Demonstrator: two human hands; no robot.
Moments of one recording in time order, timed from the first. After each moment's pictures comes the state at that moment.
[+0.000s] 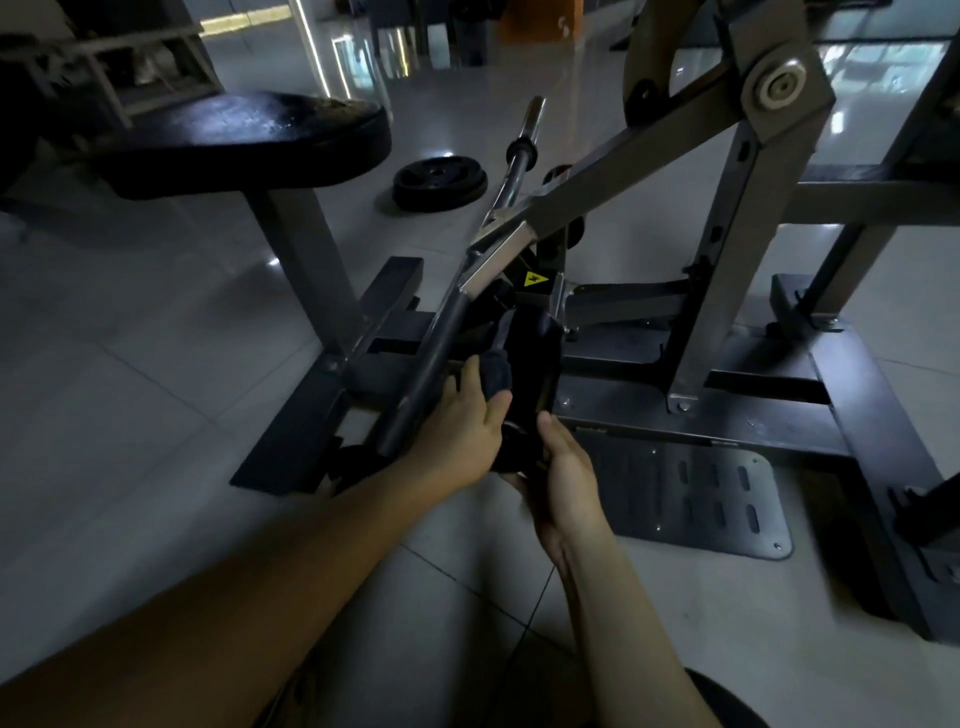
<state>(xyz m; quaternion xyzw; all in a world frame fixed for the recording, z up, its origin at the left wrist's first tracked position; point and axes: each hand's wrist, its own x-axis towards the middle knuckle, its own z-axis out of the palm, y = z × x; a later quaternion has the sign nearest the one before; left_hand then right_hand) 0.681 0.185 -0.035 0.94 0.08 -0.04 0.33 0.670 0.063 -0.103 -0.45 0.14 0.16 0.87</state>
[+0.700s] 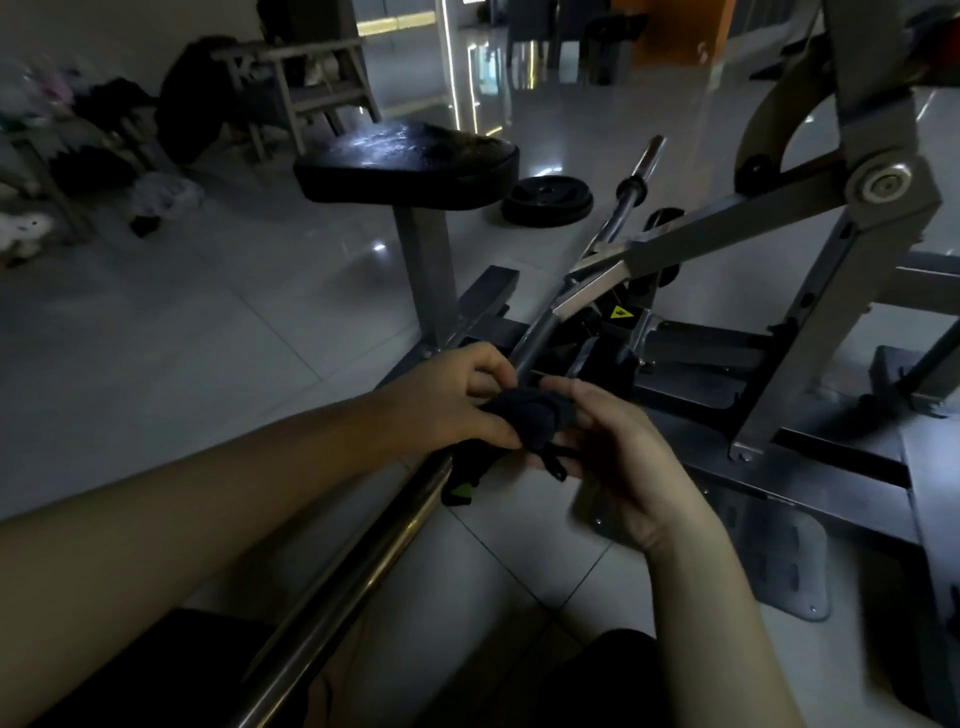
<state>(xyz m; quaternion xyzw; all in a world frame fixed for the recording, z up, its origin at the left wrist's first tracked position) 0.575 0.235 0.115 0.86 0.04 -0.11 0.50 0.627 0.036 0.051 -0.53 -0.09 0.30 0.79</state>
